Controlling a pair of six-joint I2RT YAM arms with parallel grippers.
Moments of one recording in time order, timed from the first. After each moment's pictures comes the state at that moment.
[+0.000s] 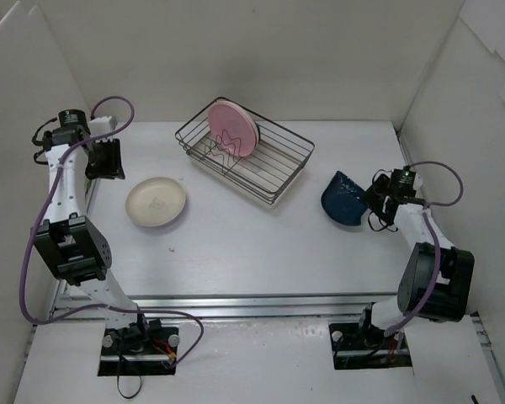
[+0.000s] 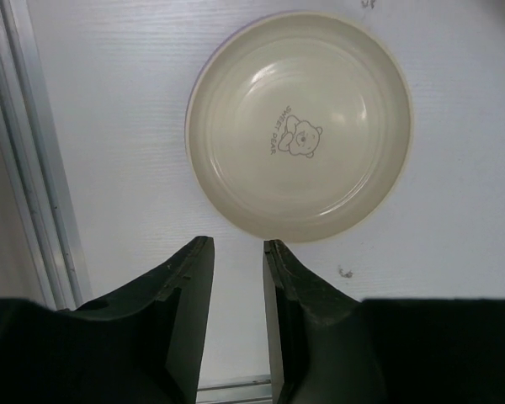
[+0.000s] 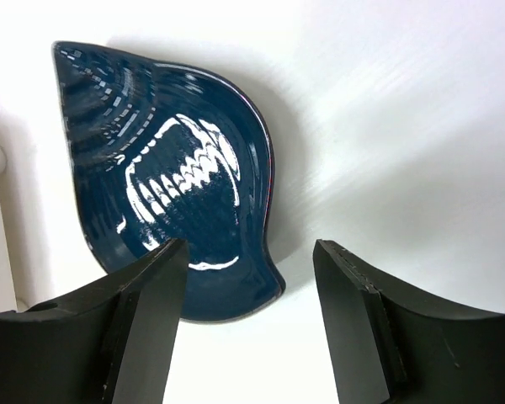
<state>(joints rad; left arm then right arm) 0.27 1.79 1.81 -1.11 0.27 0.19 -0.22 1.48 0.85 -0.24 -0.05 0.56</state>
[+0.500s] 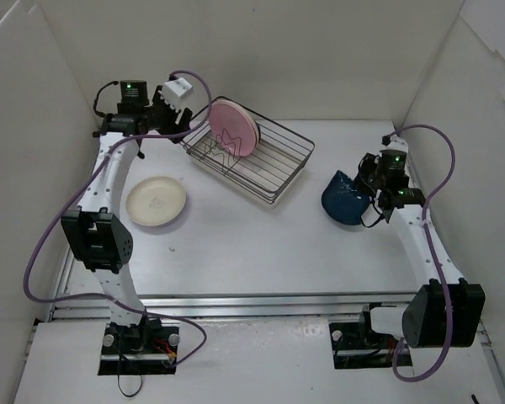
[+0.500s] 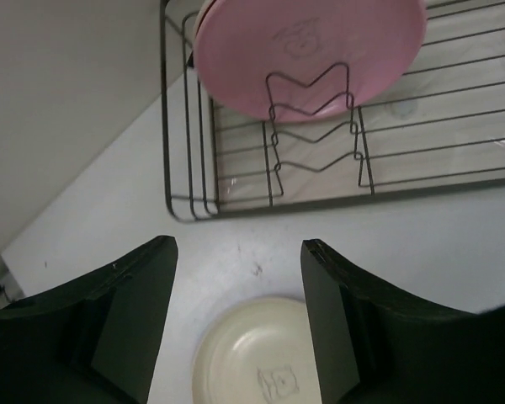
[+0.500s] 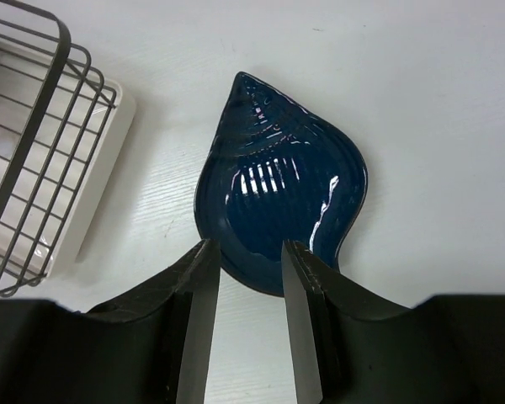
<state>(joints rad) -0.06 1.88 2.04 -0.74 0.48 0.49 -0.02 1.27 1.01 -0.35 0.04 0.31</state>
